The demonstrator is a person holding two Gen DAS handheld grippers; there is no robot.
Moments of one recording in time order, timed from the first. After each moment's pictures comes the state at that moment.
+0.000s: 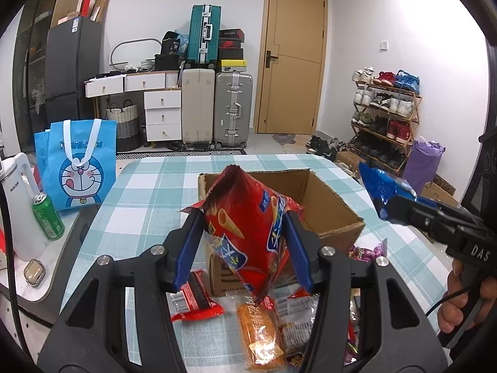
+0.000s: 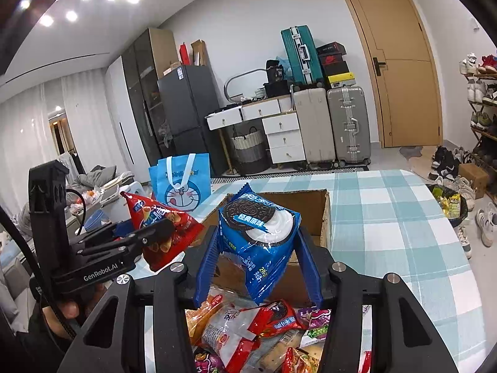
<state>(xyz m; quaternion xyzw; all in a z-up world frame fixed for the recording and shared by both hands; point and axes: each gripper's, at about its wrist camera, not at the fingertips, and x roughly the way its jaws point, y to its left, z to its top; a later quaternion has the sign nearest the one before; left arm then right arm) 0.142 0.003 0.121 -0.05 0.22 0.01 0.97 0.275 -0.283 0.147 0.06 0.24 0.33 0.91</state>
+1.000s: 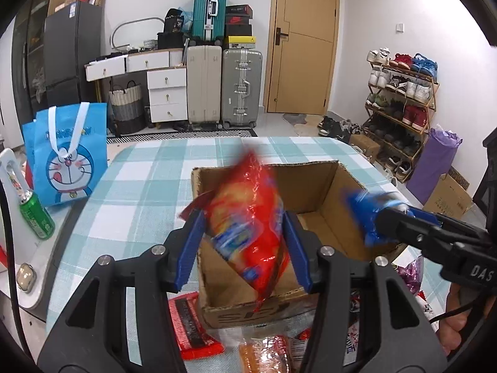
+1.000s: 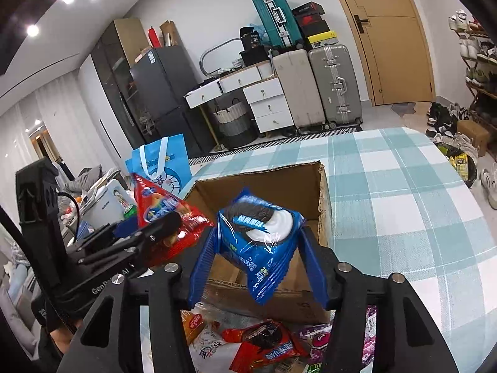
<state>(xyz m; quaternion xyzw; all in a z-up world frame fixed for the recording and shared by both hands) 0.250 0.011 0.087 -0.05 0.28 0.03 0.96 0.364 -0.259 0.110 0.10 0.33 0.30 0.89</state>
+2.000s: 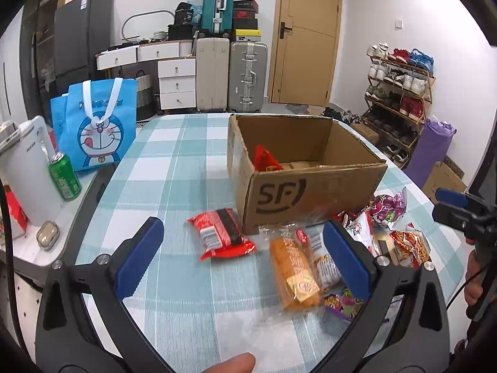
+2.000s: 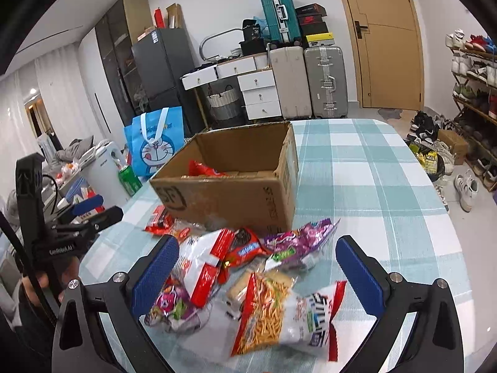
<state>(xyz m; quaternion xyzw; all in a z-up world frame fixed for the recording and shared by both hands) 0.105 0.046 0.062 -0.06 0.29 0.04 0.95 0.257 -0.318 0.098 0.02 0.34 0.28 0.90</state>
